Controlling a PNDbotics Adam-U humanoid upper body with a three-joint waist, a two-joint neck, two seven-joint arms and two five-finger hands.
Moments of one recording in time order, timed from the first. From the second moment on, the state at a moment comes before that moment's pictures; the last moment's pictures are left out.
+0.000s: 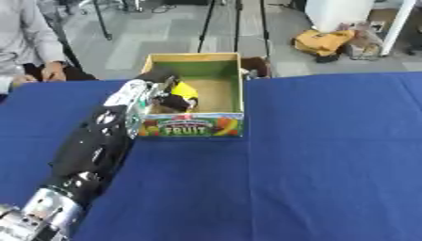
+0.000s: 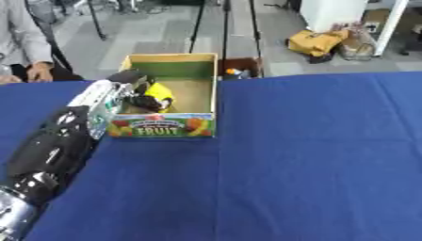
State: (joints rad) left arm -1.26 0.48 -0.09 -0.72 -1.09 0.17 -0.43; right arm -0.70 -0.30 -0.02 -1.99 0.50 -0.20 -0.34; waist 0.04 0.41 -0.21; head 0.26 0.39
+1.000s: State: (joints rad) left arm -1.26 0.48 -0.08 -0.83 -1.09 0.12 -0.46; right arm -0.70 -0.30 -0.02 -1.99 0.50 -0.20 -0.35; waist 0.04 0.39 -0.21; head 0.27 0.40
